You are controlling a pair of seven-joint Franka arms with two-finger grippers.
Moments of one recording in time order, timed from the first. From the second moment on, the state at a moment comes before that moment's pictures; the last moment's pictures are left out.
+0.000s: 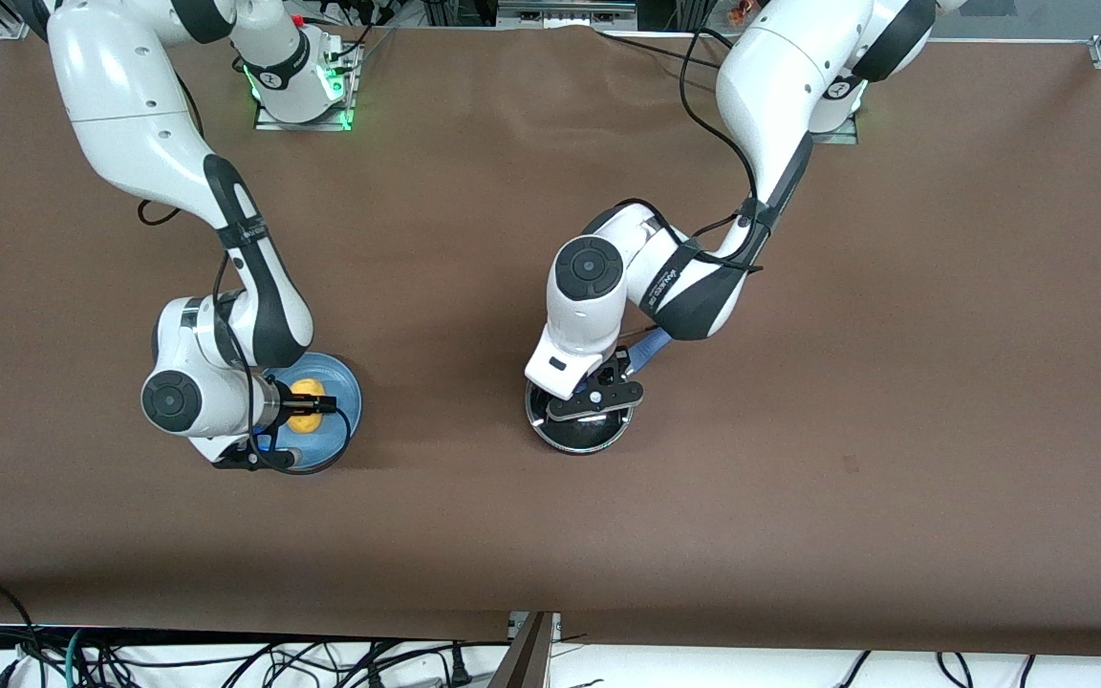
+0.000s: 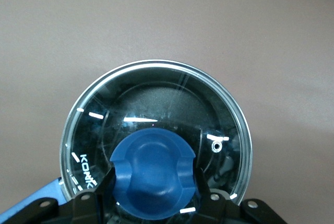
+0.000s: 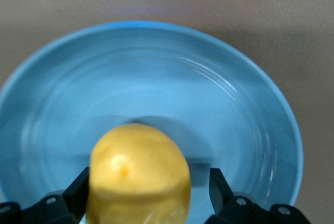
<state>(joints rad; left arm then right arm) -0.57 0.90 -0.14 -1.08 0.16 2.04 -0.95 0.18 0.82 -0.05 -1.49 0.08 2.11 0.09</state>
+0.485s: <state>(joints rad) -0.49 0.81 -0.13 -1.05 0.15 1.93 -0.79 0.18 0.82 -0.05 -1.43 0.15 2.02 0.12</state>
